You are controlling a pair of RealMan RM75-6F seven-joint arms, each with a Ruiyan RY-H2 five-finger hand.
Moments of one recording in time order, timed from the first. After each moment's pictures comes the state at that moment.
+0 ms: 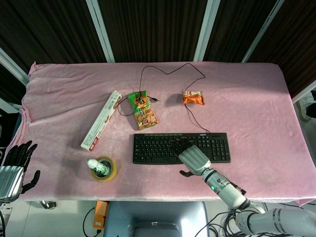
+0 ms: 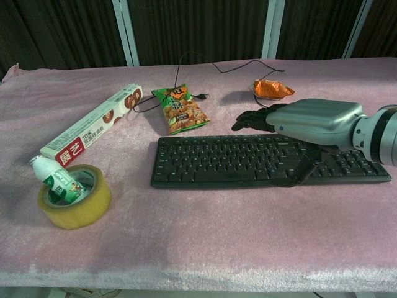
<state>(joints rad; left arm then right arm) -0.11 -1.11 -0.02 -1.58 1.56 1.50 -0.01 0.71 -1.39 0.05 -1.76 -1.18 0.90 -0.58</state>
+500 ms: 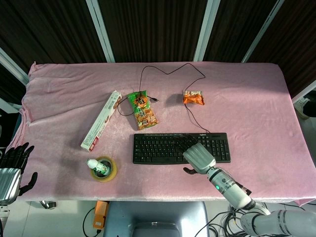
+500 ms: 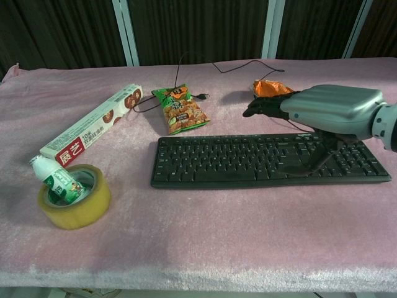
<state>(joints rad) -0.10 -1.10 -0.02 -1.58 1.56 1.51 0.00 0.69 -1.34 0.03 -1.77 -1.24 0.97 -0.56</state>
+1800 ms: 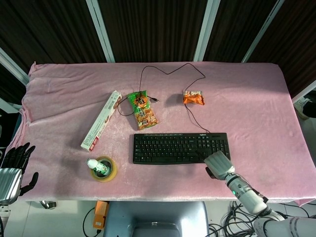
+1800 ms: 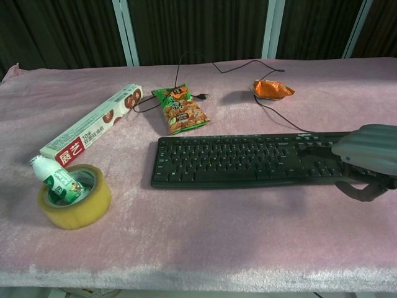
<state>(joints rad) -0.10 -1.10 -0.02 -1.58 1.56 1.51 0.00 0.61 -1.33 -0.07 -1.67 -1.16 0.93 -0.65</state>
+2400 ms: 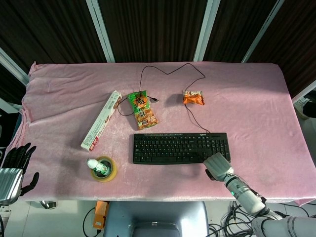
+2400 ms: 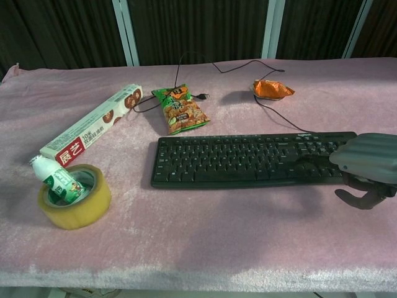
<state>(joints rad) -0.10 -1.10 -0.01 -1.59 1.57 1.50 0.00 0.63 -1.34 -0.08 -1.66 -1.12 0.90 -0.68</state>
